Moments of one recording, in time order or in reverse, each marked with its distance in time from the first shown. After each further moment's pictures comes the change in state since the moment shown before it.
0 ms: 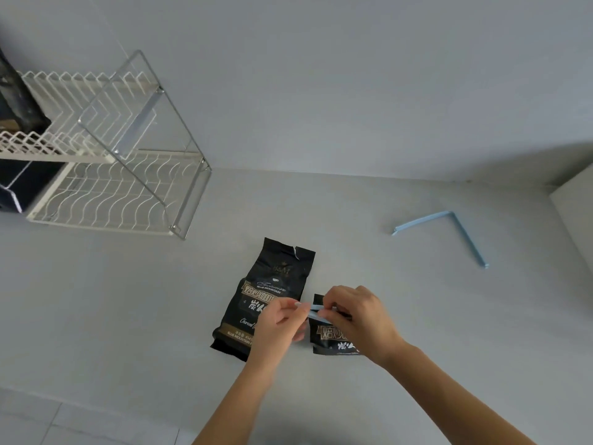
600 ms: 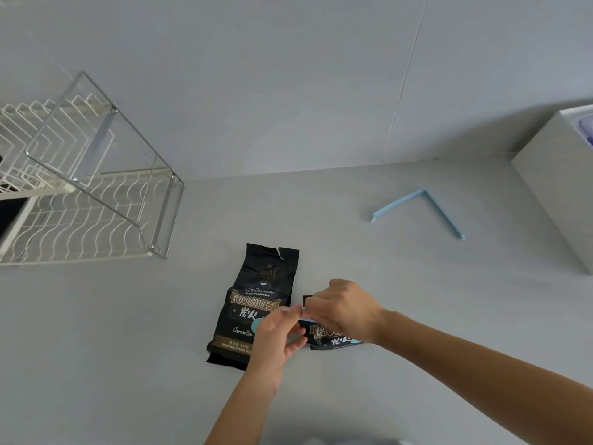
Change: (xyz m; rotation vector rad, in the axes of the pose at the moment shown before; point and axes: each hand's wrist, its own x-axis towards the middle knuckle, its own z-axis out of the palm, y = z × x) left_hand -0.001 -0.002 0.003 -0.172 -0.078 -0.223; right_hand 0.010 -0.001 -0.007 -0.261 -0.044 -0.393
